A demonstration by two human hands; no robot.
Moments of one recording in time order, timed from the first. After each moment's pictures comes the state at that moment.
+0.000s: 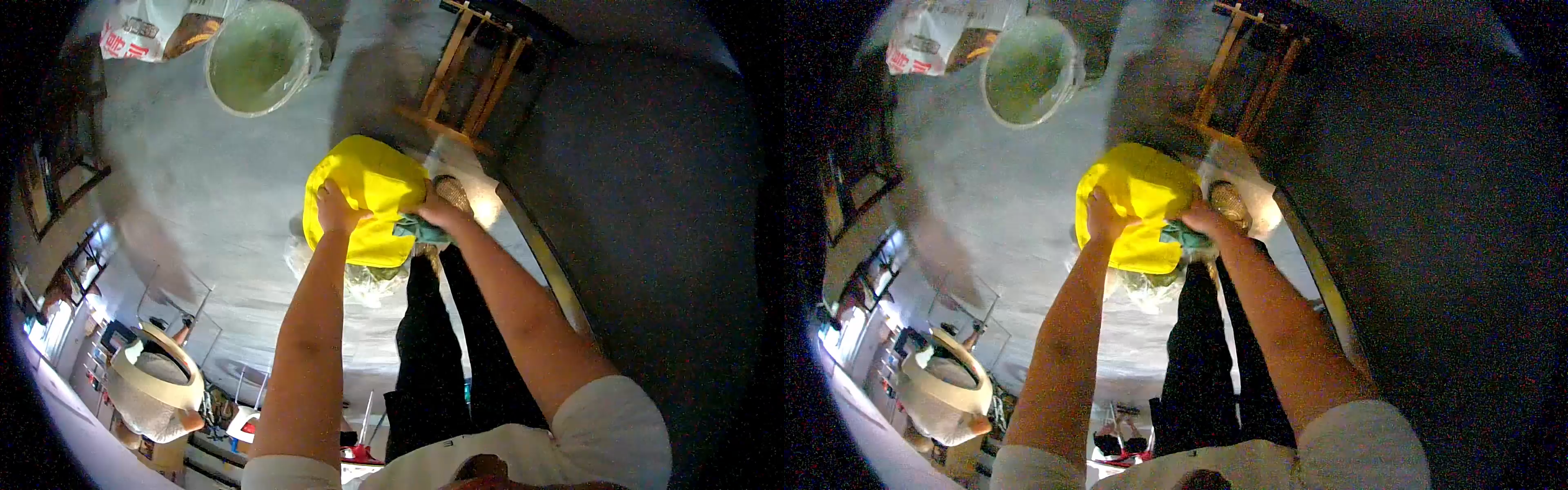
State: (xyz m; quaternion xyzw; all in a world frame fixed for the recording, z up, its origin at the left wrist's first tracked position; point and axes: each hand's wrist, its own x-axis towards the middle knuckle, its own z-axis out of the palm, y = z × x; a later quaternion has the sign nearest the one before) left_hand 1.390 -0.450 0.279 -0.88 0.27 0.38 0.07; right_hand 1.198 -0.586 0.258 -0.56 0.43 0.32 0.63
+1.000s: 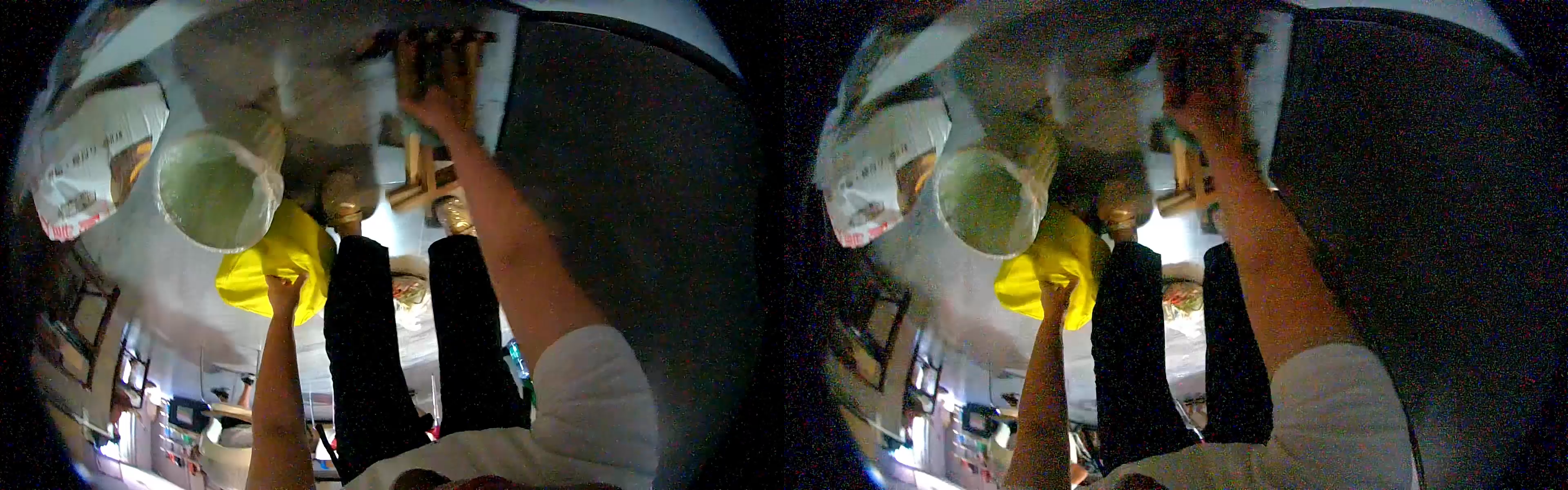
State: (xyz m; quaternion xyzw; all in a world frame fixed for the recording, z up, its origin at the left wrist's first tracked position) left_hand 1.576 -0.380 0.241 -0.88 0.17 0.45 -0.02; right_hand 1.299 -0.852 0.165 -0.87 0.49 -0.05 0.04
